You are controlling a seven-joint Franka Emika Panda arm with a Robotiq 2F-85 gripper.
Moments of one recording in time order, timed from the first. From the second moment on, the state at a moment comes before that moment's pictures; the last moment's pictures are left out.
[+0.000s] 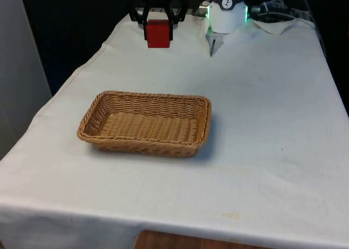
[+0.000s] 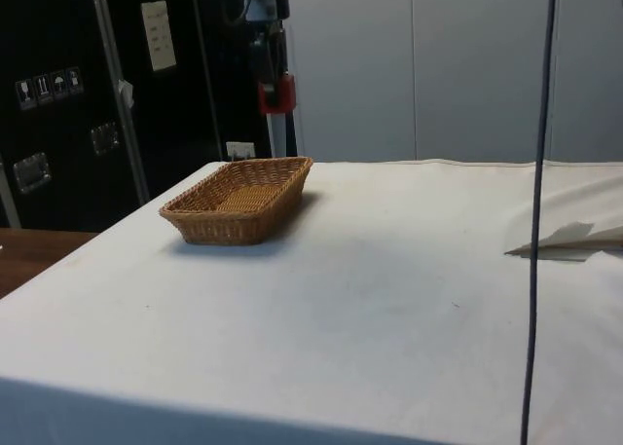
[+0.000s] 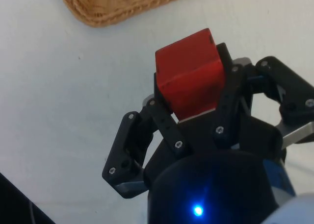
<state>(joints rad) 0.19 0.24 -0.42 -1.93 0.06 2.18 -0.41</state>
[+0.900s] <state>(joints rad) 0.18 0.45 -0.42 -1.69 0.13 2.15 -0.41</state>
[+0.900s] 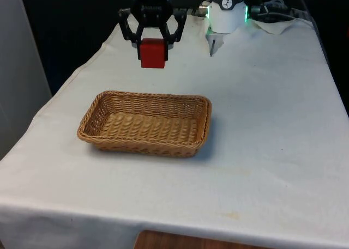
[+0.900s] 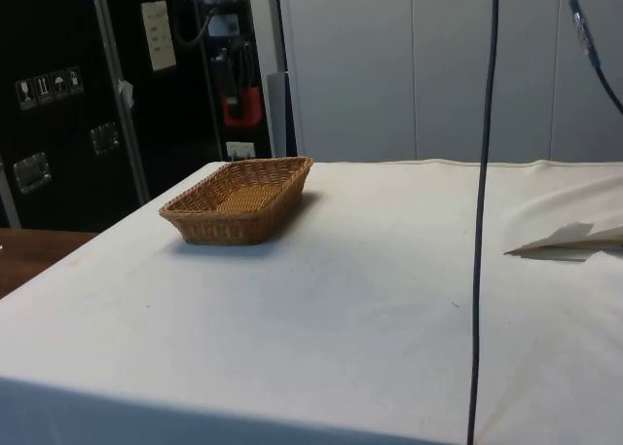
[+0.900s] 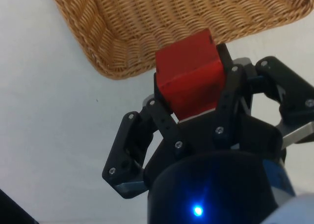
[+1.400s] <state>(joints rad) 0.18 0.47 -0.42 -1.68 0.14 2.16 -0.41</state>
